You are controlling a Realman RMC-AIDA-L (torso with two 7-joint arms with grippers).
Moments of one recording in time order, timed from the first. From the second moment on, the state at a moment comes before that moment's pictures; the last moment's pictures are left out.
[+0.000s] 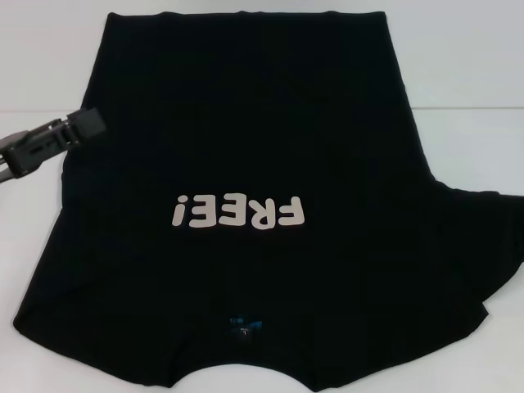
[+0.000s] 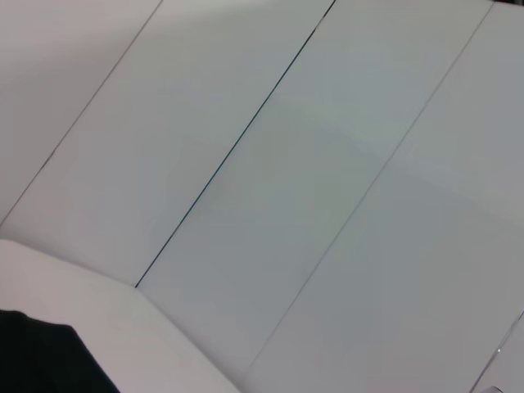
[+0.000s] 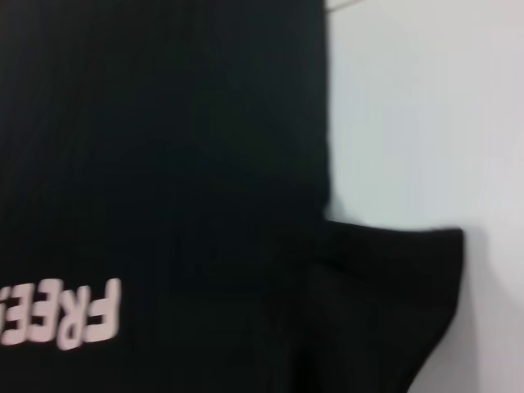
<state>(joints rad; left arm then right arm) -0.46 -2.03 0.29 0.69 1.84 1.80 -1.76 0.72 1.78 -0.55 -0.58 -2.52 -1.46 2.49</state>
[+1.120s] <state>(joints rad) -0.46 -2.02 0.27 0.67 1.72 1.81 -1.80 0.91 1.91 -0.77 -0.57 -2.51 -1.42 2.52</state>
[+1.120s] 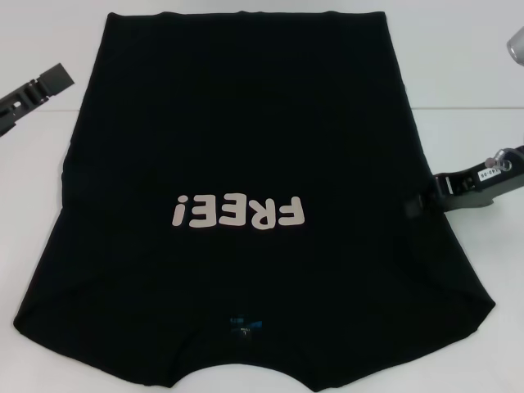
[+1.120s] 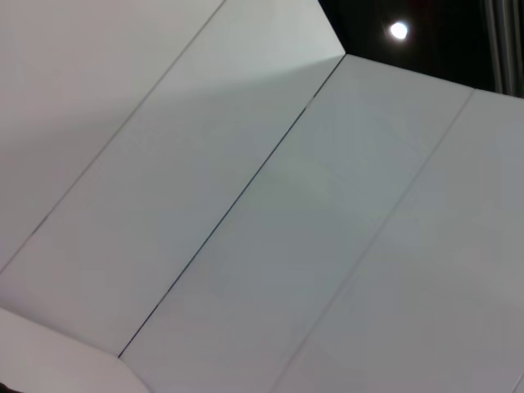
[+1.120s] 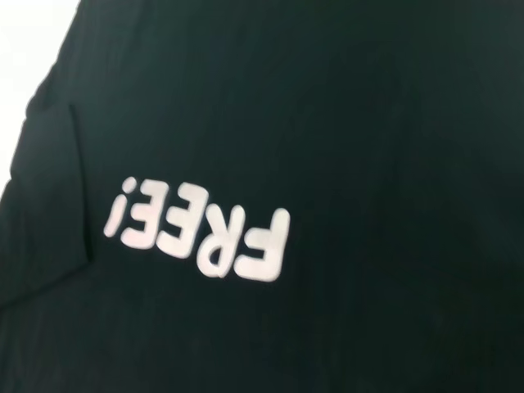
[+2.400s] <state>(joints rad) -0.41 -1.97 0.21 0.70 1.73 1.81 -1.91 0.93 1.87 -0.73 -0.56 -2.35 -1.45 2.46</state>
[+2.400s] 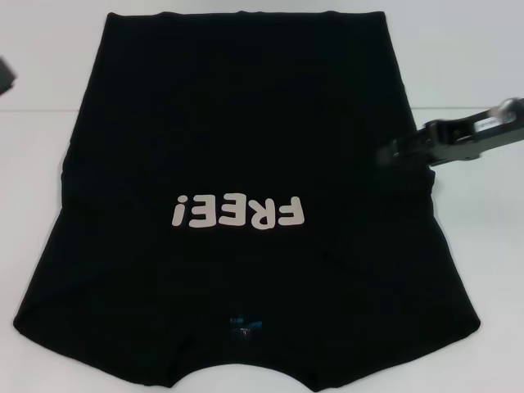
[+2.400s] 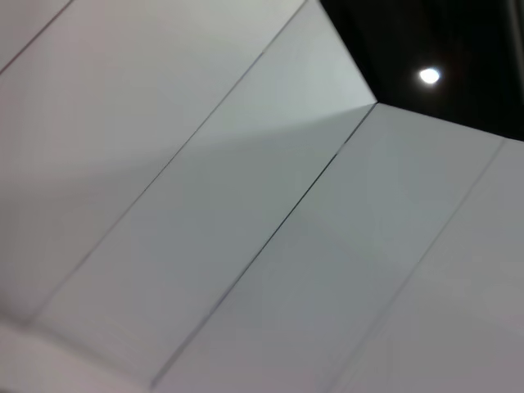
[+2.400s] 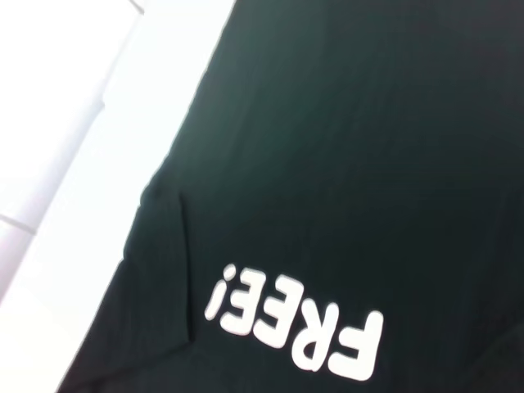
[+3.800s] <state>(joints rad) -0.36 -1.96 0.25 0.80 2.43 1.69 -2.50 0.88 1.81 -0.71 -0.57 -2.31 -1.47 2.47</state>
